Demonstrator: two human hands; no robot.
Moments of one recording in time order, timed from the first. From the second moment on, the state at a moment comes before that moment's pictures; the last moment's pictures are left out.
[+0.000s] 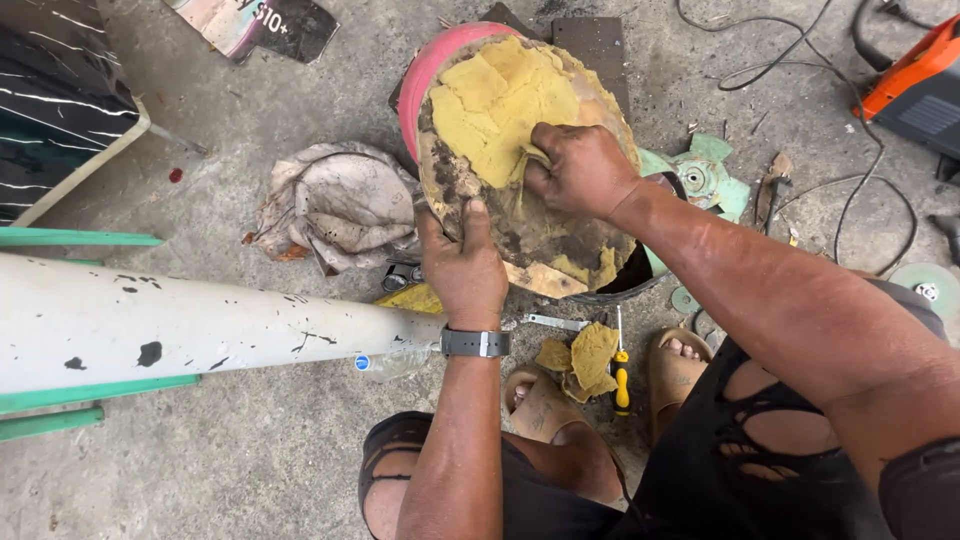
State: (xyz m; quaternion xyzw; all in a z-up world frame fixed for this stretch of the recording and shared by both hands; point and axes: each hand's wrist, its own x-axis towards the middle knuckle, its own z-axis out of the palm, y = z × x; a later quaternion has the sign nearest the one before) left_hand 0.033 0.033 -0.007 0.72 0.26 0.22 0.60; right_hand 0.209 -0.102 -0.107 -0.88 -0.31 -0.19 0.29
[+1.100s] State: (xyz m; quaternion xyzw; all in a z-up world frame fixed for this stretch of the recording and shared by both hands) left_hand 0.020 0.064 -0.037 0.57 0.18 0.03 0.80; right_hand 0.125 -0.224 -0.006 -0.86 -0.24 0.45 0.01
